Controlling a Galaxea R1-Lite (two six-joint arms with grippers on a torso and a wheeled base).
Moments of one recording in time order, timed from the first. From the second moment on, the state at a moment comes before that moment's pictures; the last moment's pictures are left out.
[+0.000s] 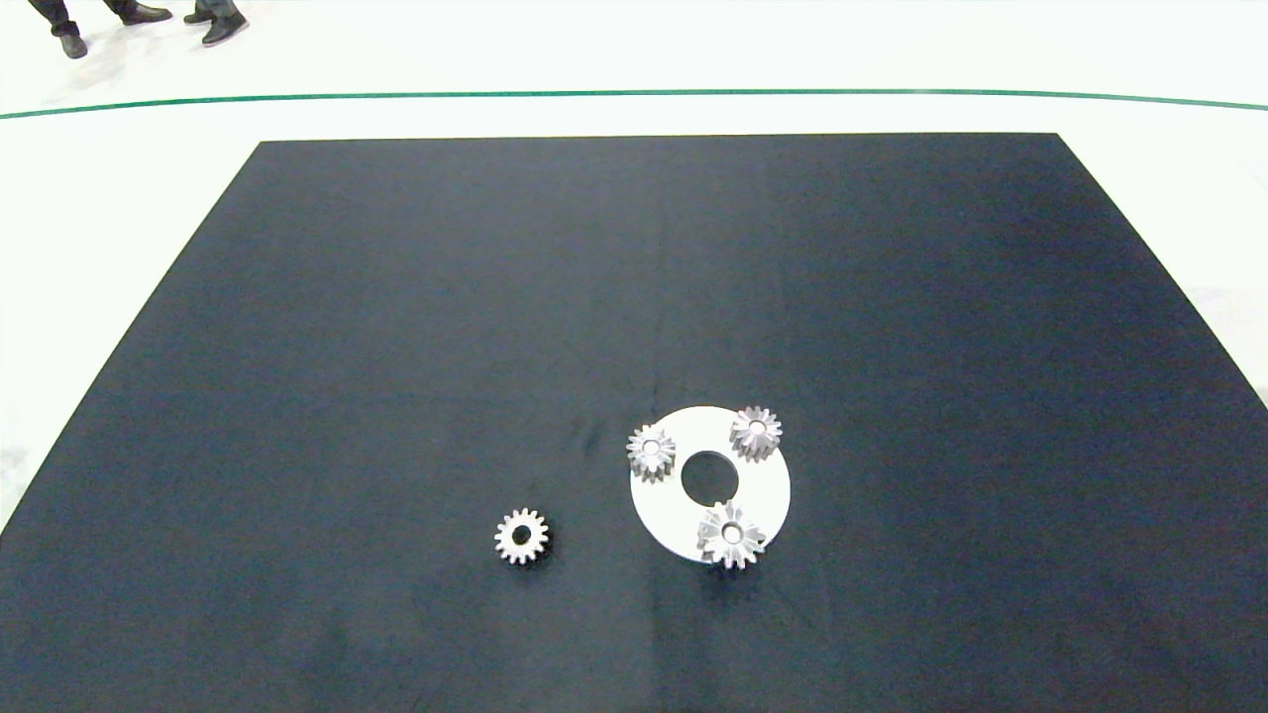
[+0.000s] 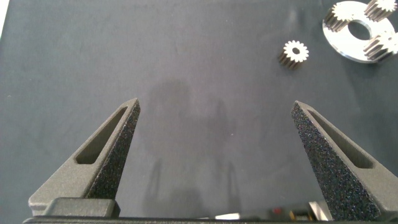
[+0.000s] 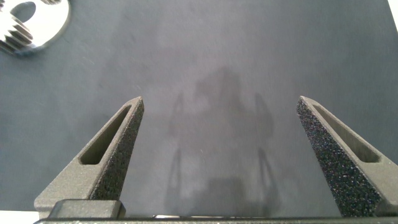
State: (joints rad) left arm 0.00 0.20 -0.42 0.34 -0.15 0.00; right arm 0.02 0.21 -0.23 0.14 0.01 0.00
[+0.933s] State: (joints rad) left arm -0.05 1.07 -1.34 0.78 0.01 0.01; right arm 0.40 0.96 -0.79 0.21 0.02 -0.23
